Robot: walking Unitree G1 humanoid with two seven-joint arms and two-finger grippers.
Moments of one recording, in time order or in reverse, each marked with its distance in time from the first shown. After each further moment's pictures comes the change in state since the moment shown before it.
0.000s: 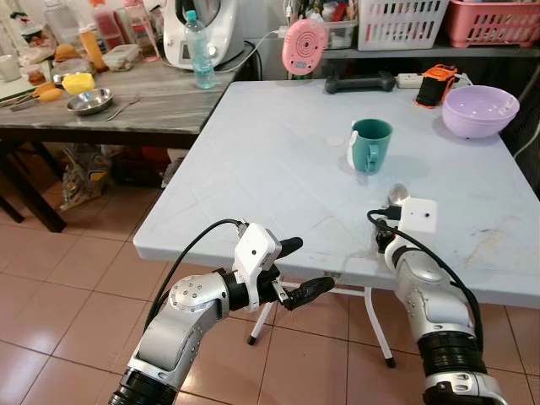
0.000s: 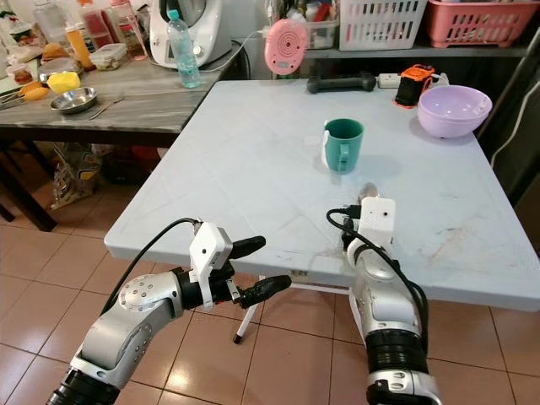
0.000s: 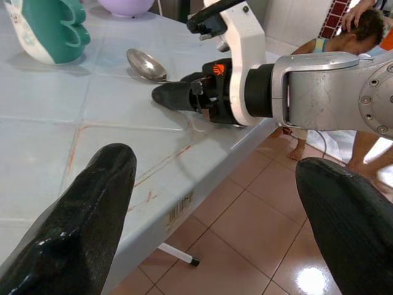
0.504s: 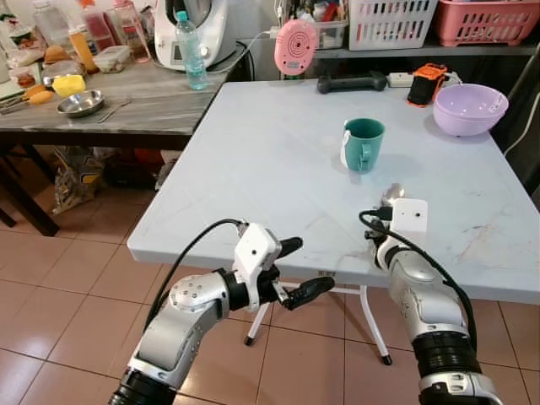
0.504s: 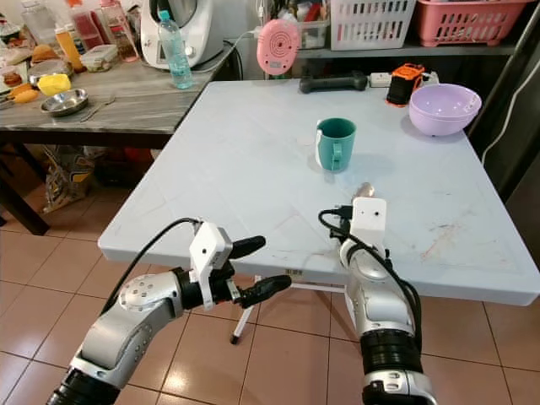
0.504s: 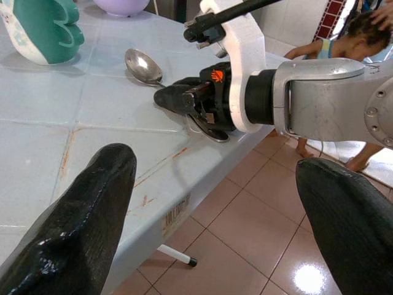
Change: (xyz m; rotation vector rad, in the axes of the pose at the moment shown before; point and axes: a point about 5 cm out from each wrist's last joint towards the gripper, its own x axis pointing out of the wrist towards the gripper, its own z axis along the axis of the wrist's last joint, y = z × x) left arm 0.000 0.000 0.000 0.001 0.001 0.002; right arm -0.004 0.009 -0.004 -0.045 -0.012 0.016
